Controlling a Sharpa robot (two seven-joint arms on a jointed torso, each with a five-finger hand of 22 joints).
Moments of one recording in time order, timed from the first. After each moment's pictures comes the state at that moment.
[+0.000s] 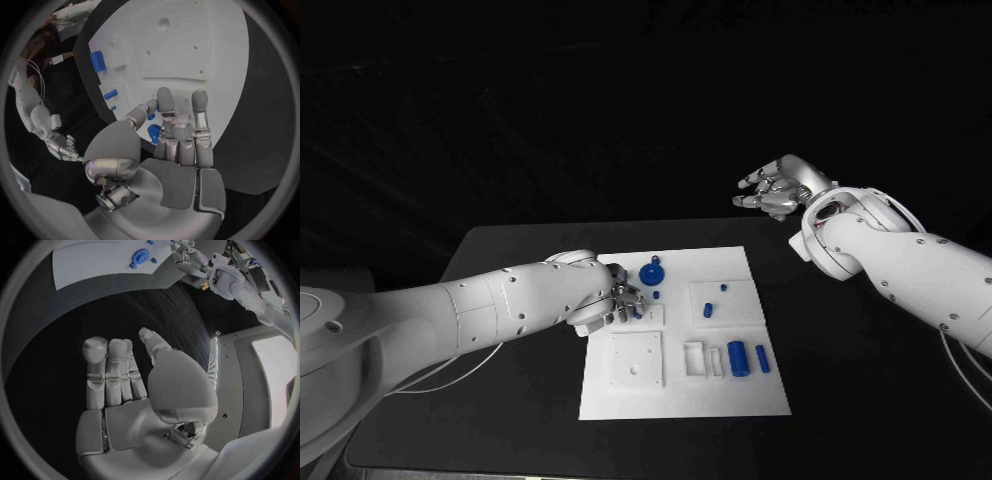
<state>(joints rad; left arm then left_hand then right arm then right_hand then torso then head) 1.24 -0.45 -0.23 1.11 -0.88 -0.07 -0.55 0.91 0.02 0.52 -0.25 0.47 1.16 0.09 0.12 0.82 1.48 -0.06 0.58 0.28 1.38 -0.13 1.30 0.64 0.01 1.24 -0.15 0.42 1.31 1.08 -0.69 0.35 1.26 -1.37 -0.35 -0.17 1.29 -0.13 0.17 -0.04 0.39 1.05 0.11 0.07 0.07 1.09 0.01 0.87 0.72 1.38 -0.06 0.82 0.95 0.08 1.46 -0.08 0.69 1.31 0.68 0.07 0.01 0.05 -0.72</state>
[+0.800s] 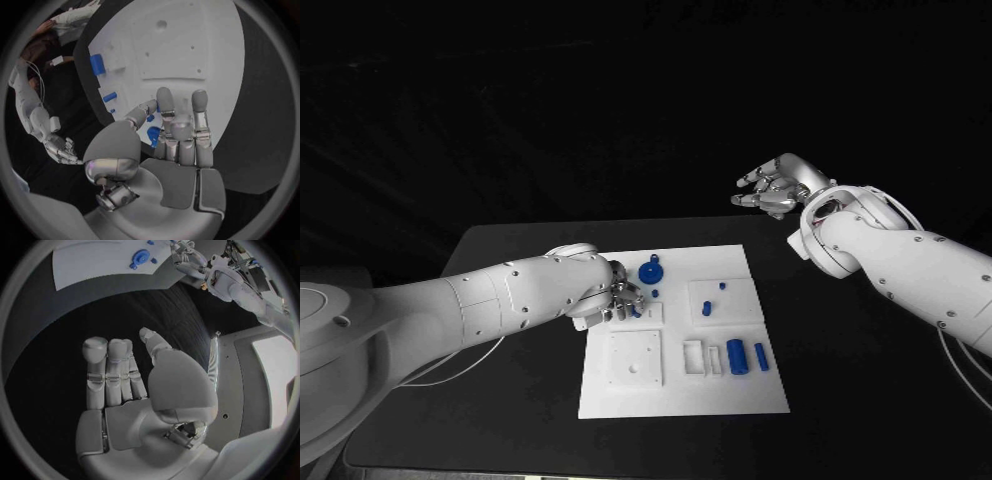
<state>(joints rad) 1.25 -0.43 -0.23 1.07 -0.89 0.01 -0.54 0.93 0.01 0.51 -0.24 0.46 1.17 0.09 0.12 0.82 1.49 -0.06 0.58 0.27 1.38 -0.13 1.29 0.63 0.01 1.24 -0.15 0.42 1.31 1.08 -0.68 0.35 1.26 -1.37 -0.35 -0.17 1.29 -0.13 0.17 -0.04 0.39 1.05 0.11 0.07 0.07 1.09 0.01 0.87 0.72 1.38 -0.06 0.82 0.95 0.08 1.46 -0.08 0.69 1.31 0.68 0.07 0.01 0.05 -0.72</state>
